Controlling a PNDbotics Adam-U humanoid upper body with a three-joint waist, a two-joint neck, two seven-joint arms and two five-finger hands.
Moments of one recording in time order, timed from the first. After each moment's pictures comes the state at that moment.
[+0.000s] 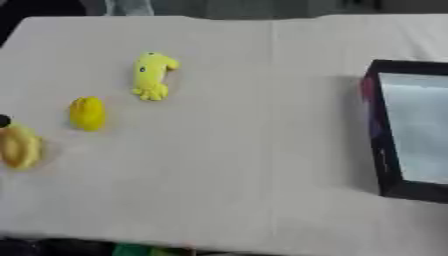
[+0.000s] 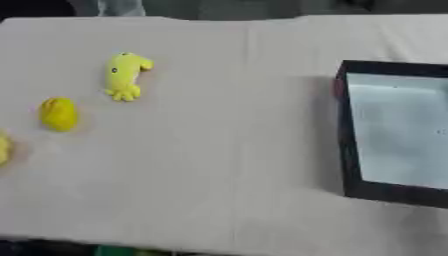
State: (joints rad) left arm -0.26 1.04 -0.04 -1.58 0.20 0.66 -0.38; right arm -0.21 -0.59 -0.41 -1.66 -0.42 0.03 -0.08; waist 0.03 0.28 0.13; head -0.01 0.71
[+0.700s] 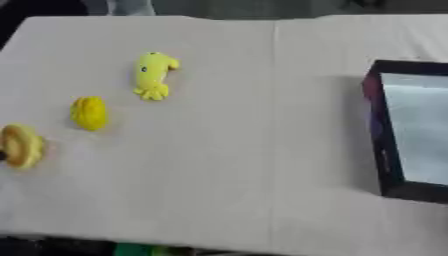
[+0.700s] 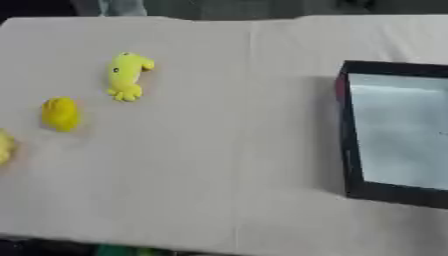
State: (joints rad) left arm -0.37 1.00 -0.14 -1.46 -0.06 0.76 -0.45; right arm -0.21 -0.58 -0.41 -1.65 -0.42 0.04 -0.07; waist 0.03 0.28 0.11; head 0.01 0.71
